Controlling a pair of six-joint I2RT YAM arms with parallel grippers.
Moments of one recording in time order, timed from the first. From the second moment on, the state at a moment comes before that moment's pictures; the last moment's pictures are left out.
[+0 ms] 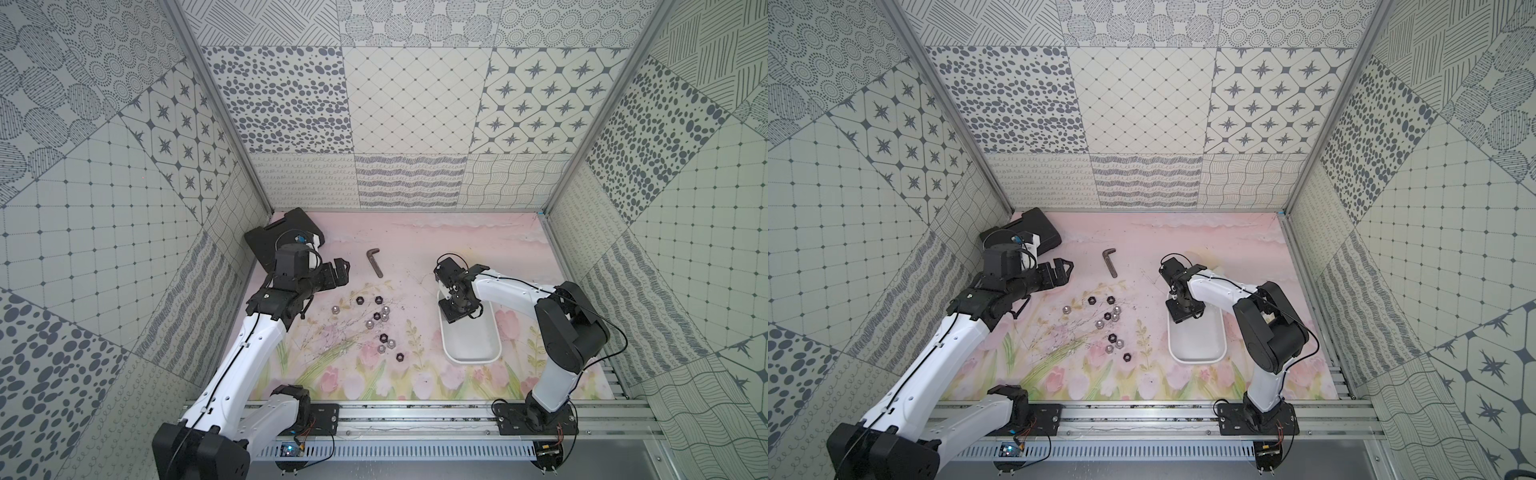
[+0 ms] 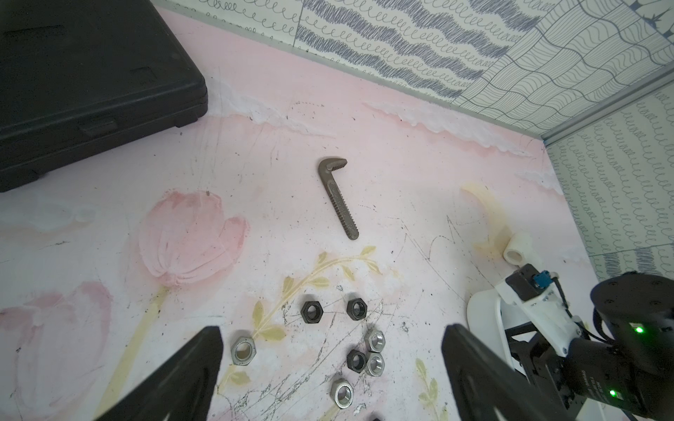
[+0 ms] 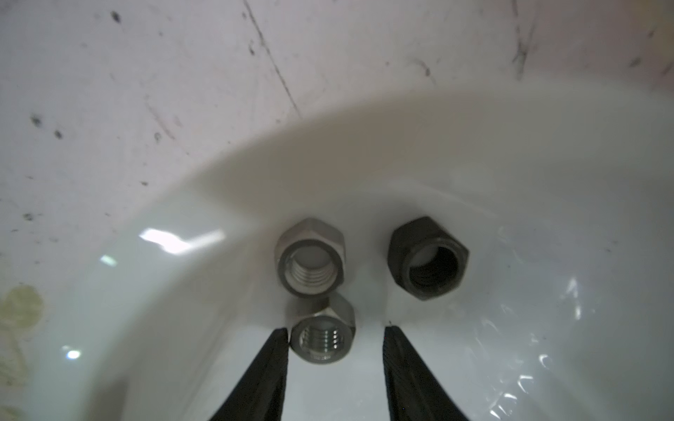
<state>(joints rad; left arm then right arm) -0.12 1.05 0.95 -0.53 0.14 -0.35 0.62 1.77 1.13 -0.79 0.08 0.18</state>
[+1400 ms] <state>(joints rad) -0.12 1.03 0.95 -0.53 0.13 -0.35 1.12 2.00 1.47 -0.85 0.03 0.17</state>
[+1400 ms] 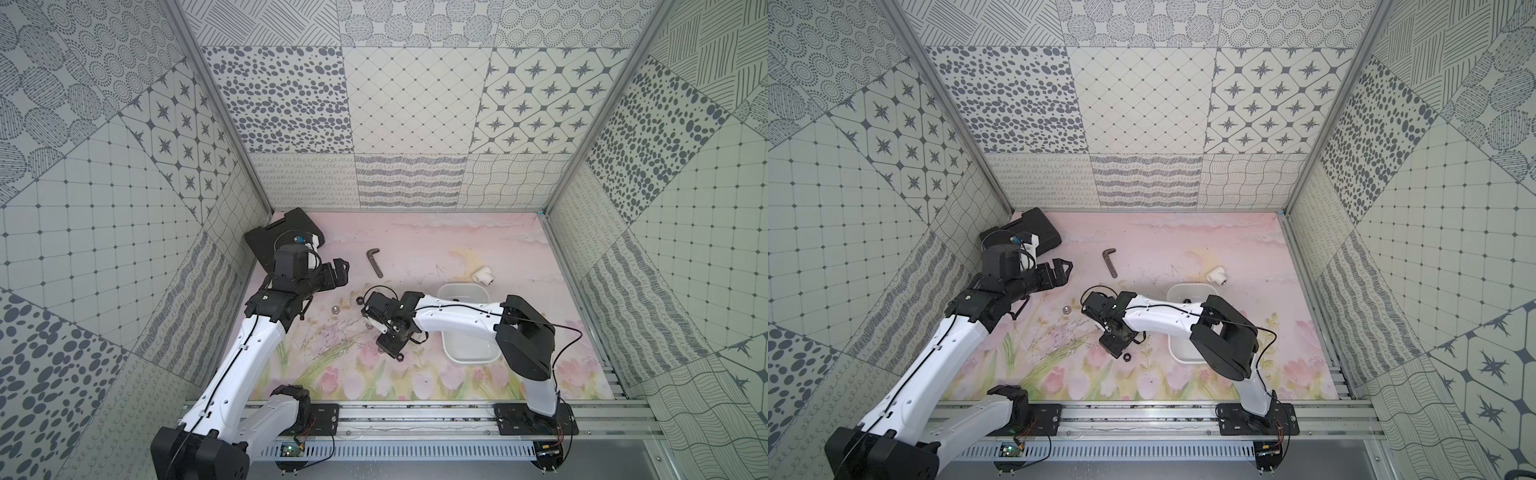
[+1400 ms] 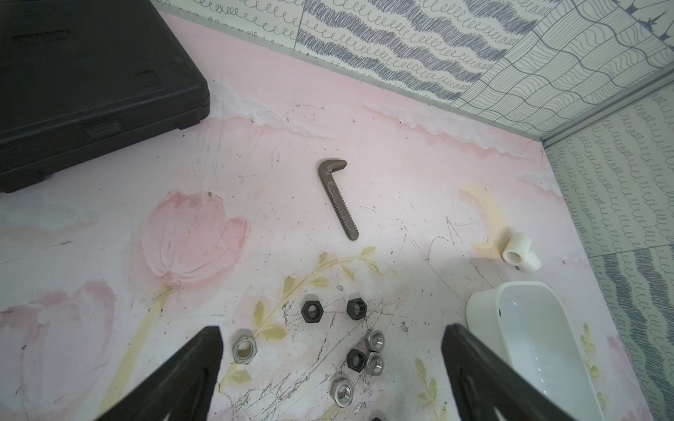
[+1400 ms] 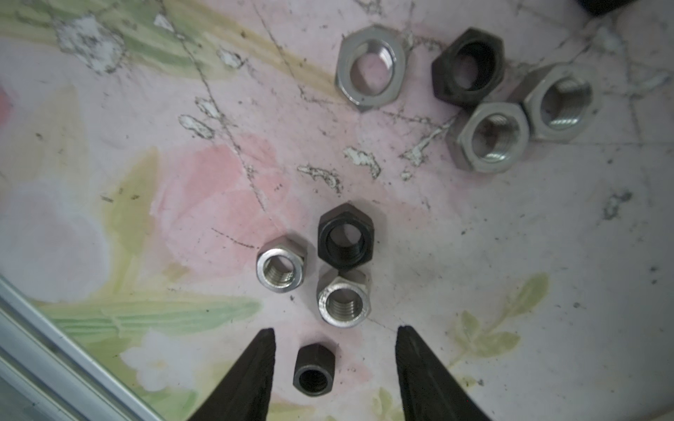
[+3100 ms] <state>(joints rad) -0.12 1.04 0.95 -0.53 0.14 -0.35 0.67 1.45 1.08 -0.77 0.12 0.20</state>
